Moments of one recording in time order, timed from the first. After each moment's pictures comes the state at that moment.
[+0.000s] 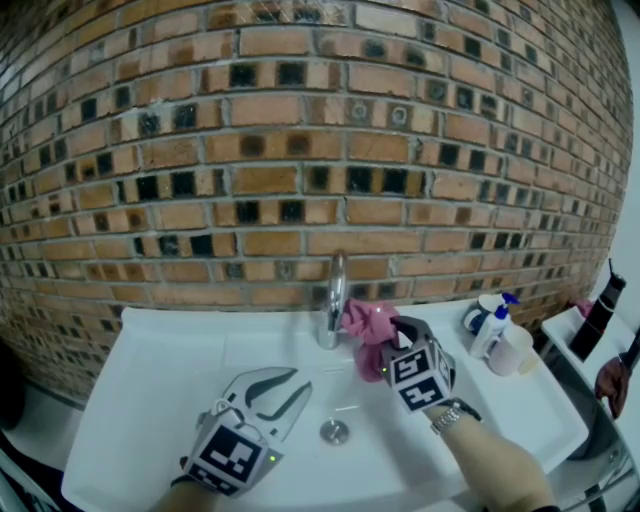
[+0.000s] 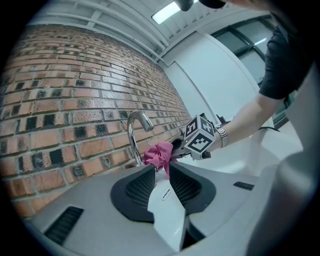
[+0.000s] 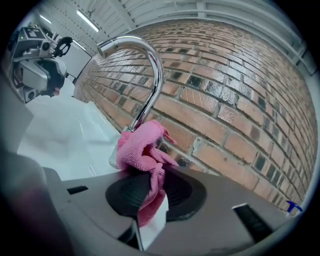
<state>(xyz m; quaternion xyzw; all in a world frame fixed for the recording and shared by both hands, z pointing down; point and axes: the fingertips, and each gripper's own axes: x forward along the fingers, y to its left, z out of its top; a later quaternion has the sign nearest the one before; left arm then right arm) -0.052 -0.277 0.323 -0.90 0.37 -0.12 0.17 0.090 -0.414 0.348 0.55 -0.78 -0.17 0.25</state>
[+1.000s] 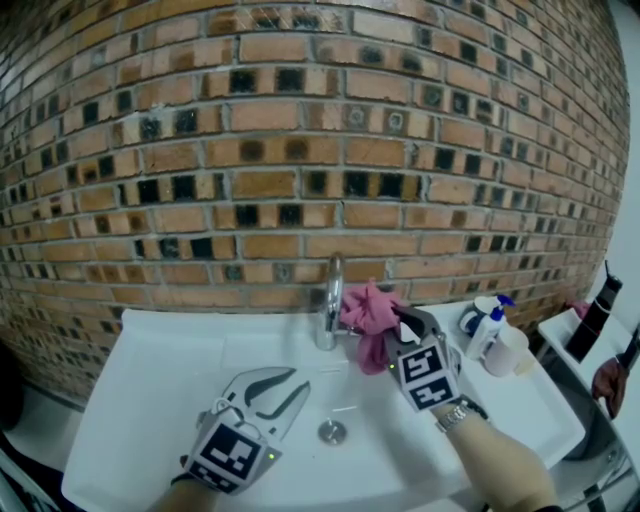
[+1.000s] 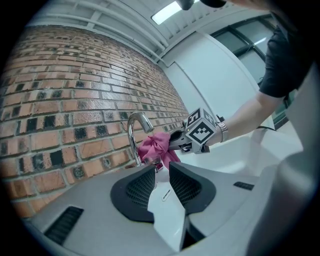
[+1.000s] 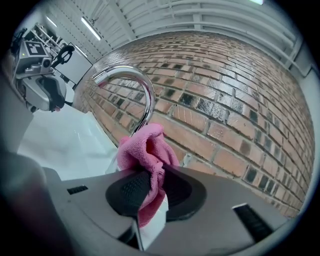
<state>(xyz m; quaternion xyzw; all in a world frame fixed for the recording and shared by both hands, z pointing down) -0.051 -0.276 0.321 -0.90 0.38 -0.12 0.17 0.092 -0.399 0.306 0.55 -0.78 -0.20 0.20</state>
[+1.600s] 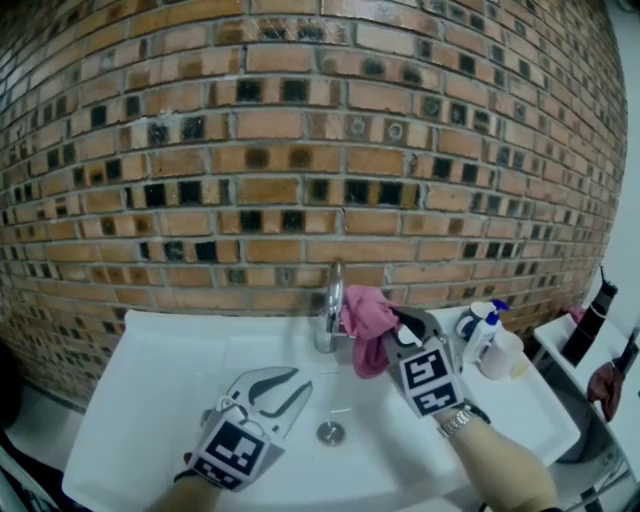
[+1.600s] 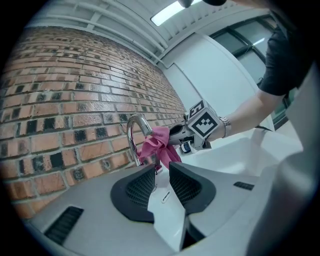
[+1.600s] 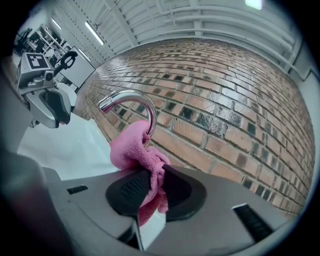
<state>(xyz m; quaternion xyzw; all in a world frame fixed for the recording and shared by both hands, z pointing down) -0.049 -0.273 0.318 -0.90 0.37 -0.11 0.18 0.079 -0.373 0.278 0.54 -0.79 -0.22 0.18</state>
